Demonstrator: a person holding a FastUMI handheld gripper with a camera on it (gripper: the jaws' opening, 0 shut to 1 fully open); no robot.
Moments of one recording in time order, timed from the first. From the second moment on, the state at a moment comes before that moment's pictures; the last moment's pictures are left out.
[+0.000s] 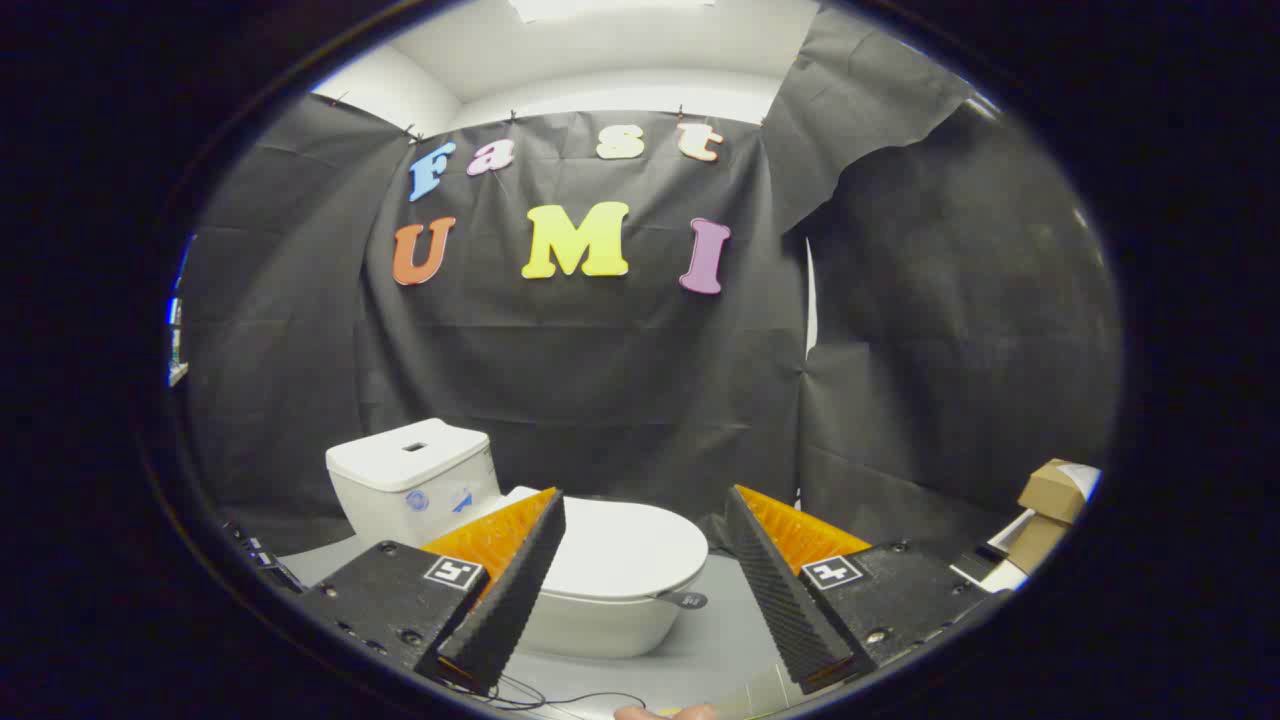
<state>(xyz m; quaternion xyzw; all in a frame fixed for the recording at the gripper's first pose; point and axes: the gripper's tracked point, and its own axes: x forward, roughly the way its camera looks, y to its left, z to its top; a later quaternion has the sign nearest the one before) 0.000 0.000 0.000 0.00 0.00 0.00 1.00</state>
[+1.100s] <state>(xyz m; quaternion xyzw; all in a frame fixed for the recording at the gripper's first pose) -0.009 -0.011 0.015 0.05 0.02 -0.02 1.00</state>
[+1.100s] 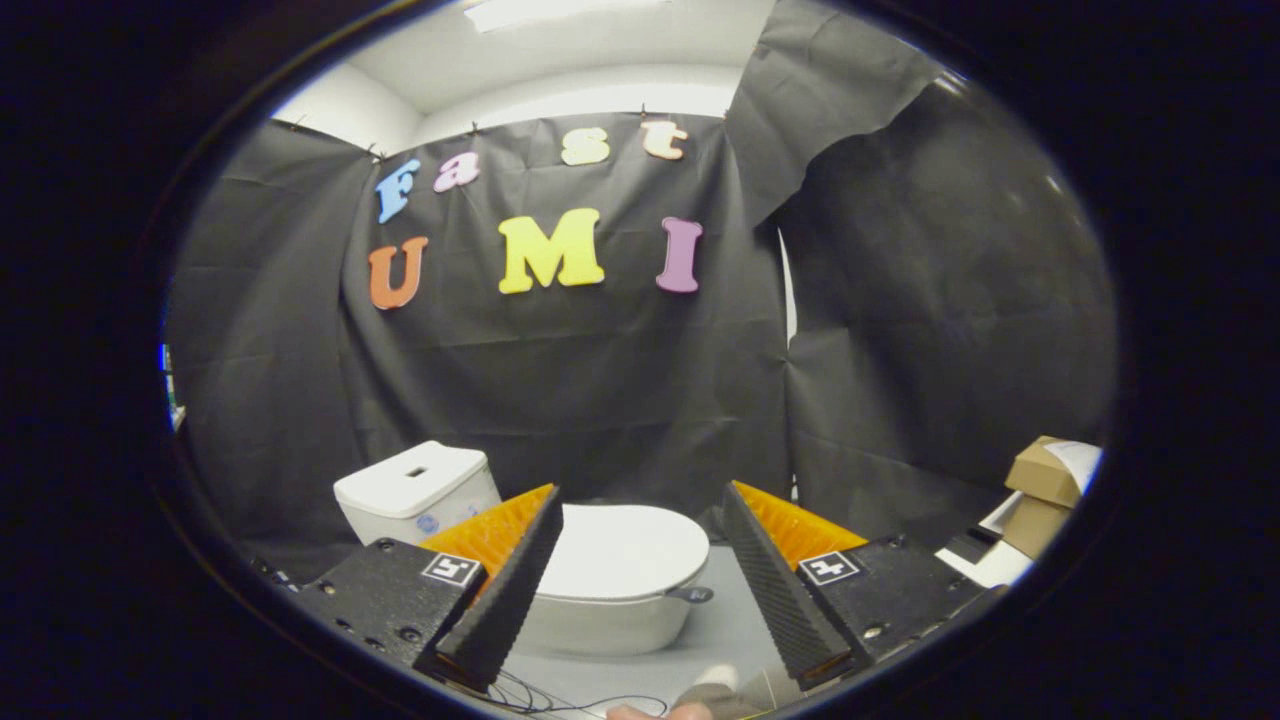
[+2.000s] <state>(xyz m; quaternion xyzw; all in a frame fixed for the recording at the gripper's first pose) 0.079 -0.054 -0.096 0.10 0.26 0.00 0.96</state>
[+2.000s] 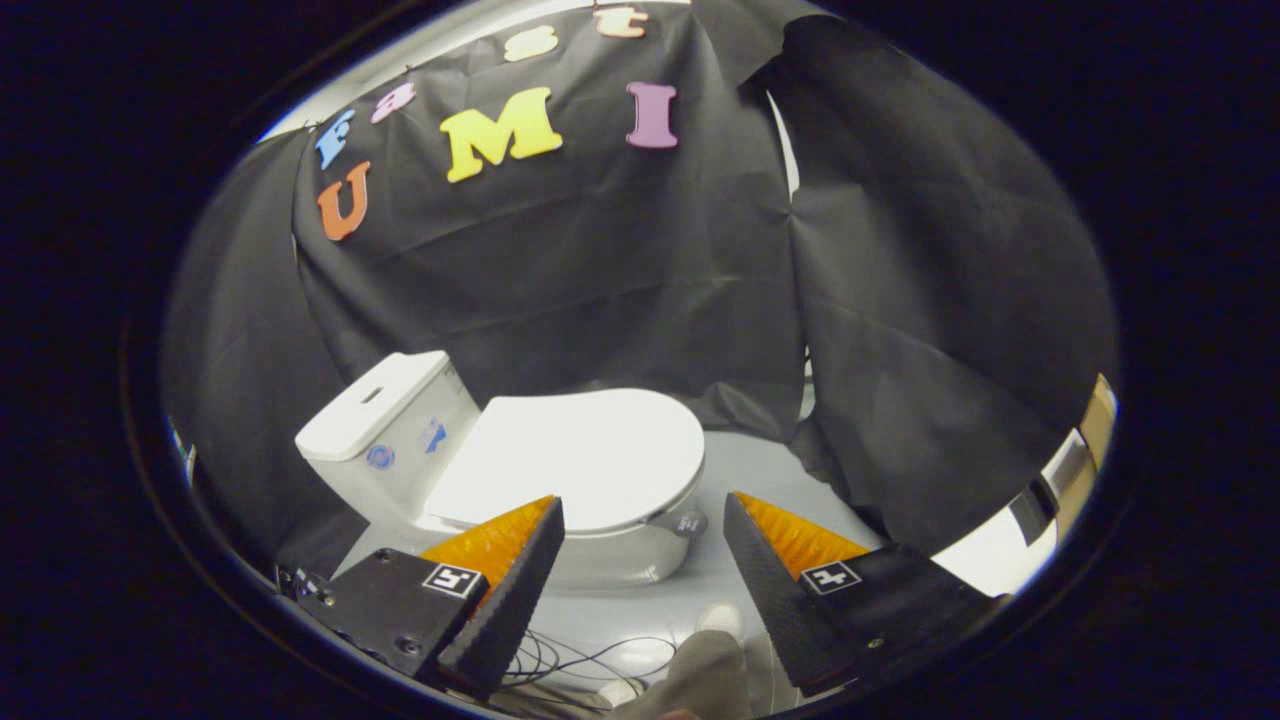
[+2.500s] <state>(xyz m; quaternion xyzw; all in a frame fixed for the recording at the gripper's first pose) 0.142 -0.063 -0.171 0.17 0.38 0.03 0.91</state>
